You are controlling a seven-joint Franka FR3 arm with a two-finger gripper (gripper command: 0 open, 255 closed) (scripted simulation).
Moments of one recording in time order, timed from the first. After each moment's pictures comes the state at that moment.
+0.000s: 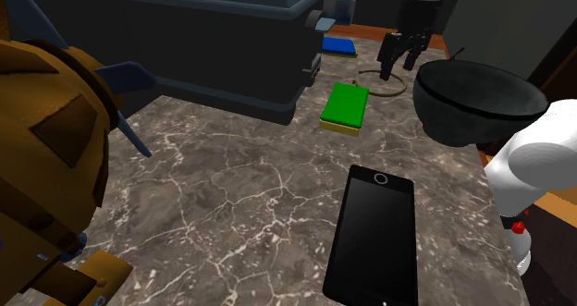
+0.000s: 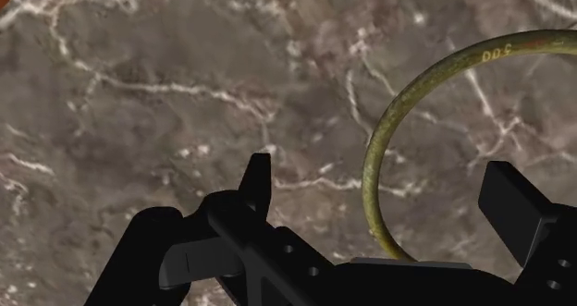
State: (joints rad) arm 0.01 -0.74 0.17 -2.48 0.12 1.73 0.18
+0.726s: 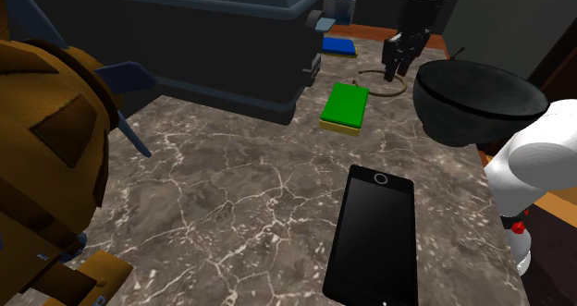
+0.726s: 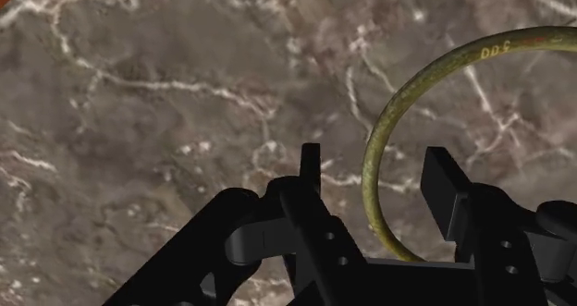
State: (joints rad) arm 0.01 -0.75 0.17 -2.49 0.12 1.74 0.19
